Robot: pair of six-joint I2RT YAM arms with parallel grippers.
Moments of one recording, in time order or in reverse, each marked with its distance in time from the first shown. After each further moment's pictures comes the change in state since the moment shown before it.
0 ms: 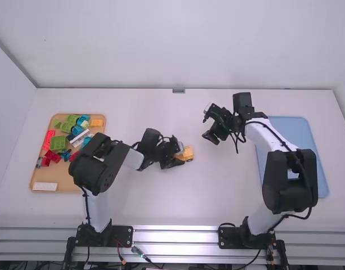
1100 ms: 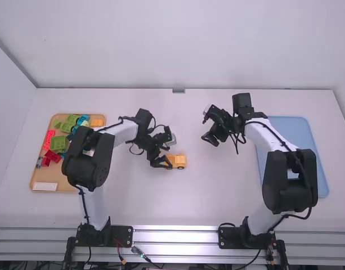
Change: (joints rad) left arm 0.151 -0.002 0.502 -1.177 0.160 0.376; right arm 0.000 0.000 0.000 -0.042 -0.026 -0.002
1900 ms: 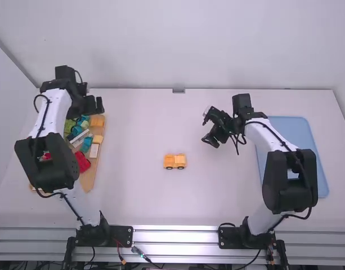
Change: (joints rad) left arm 0.539 -0.047 0.496 -0.256 -0.680 -0.964; right arm 0.000 0.000 0.000 -0.028 0.000 -0.020
